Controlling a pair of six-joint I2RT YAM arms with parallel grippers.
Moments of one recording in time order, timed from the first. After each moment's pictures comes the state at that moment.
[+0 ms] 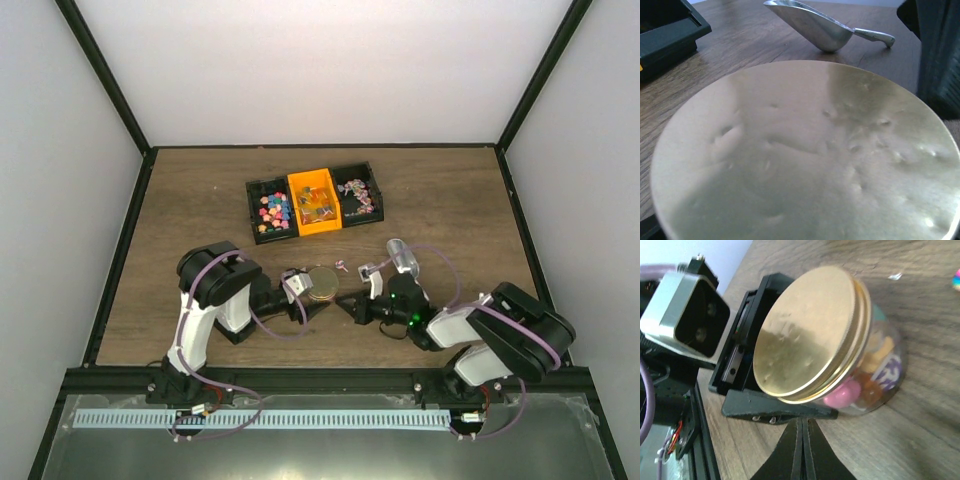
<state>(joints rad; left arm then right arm) -0.68 2.16 0.31 1.55 0.46 0.10 0.72 1.45 0.16 0.88 -0.45 0.65</state>
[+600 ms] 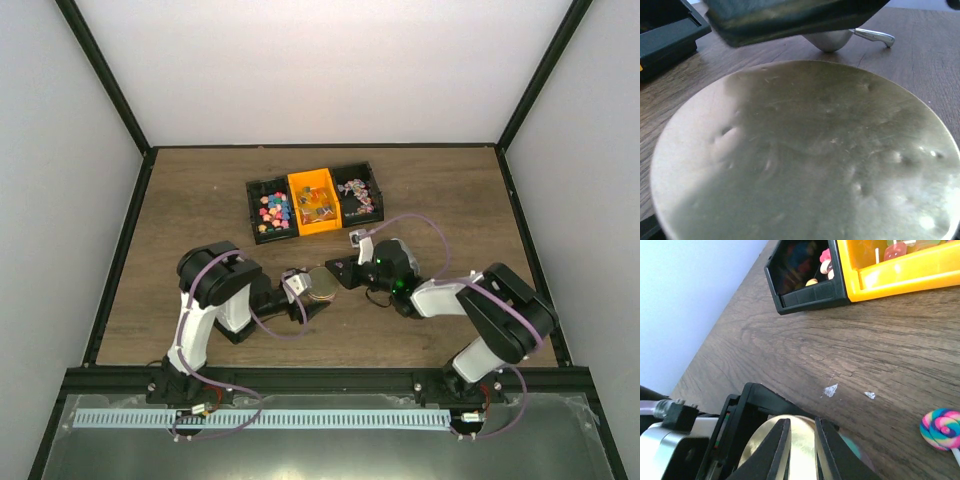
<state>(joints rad) -0.68 2.16 0.30 1.55 0.47 0.11 0.64 1.52 0.43 0.71 -0.38 0.59</state>
